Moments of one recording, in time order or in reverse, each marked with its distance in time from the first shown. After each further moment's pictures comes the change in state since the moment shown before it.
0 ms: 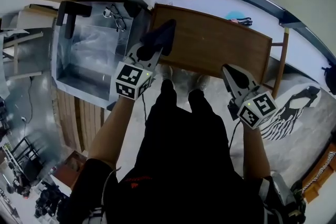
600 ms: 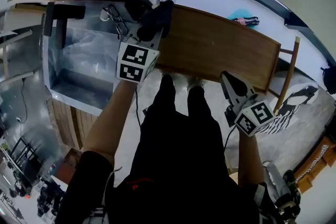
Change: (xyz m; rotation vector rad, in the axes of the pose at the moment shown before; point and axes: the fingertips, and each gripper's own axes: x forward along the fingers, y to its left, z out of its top) left arm 0.064 0.109 -0.012 0.017 0.076 0.069; right arm 0.074 -0.001 -0.030 0.071 0.096 -0.055
